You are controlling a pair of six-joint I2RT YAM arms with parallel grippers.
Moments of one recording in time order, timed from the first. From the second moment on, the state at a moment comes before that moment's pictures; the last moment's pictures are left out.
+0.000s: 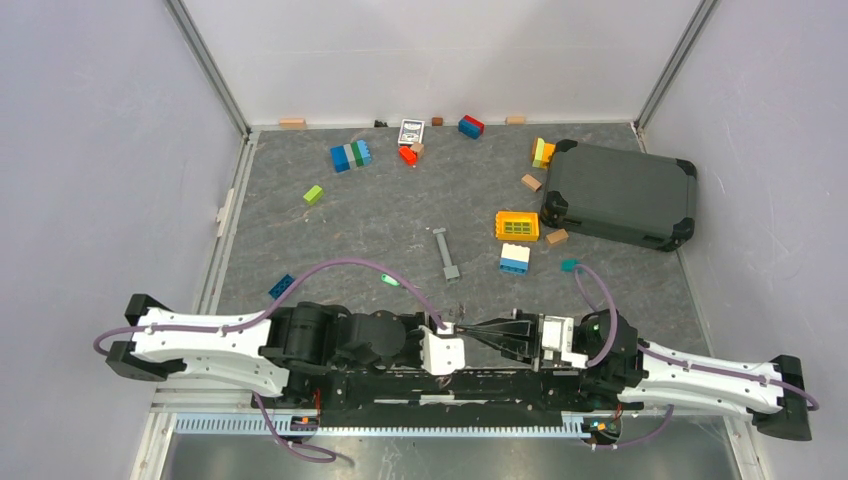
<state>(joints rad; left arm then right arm) -1.61 0.98 1.03 -0.59 -0.33 0.31 1.31 0.47 0.28 0.56 -0.21 -0.27</state>
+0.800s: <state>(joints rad) -1.61 0.50 0.75 -0.11 0.02 0.32 1.31 0.43 0.47 0.22 -0.50 -0.66</state>
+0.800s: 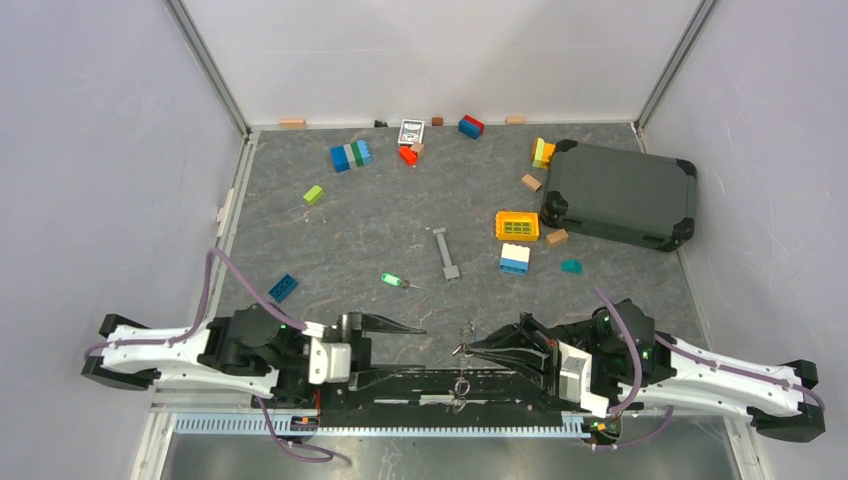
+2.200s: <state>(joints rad) -1.61 0.75 0.82 -0.09 0.08 0.51 1.31 0.49 0.55 0.14 -0.57 -0.79</state>
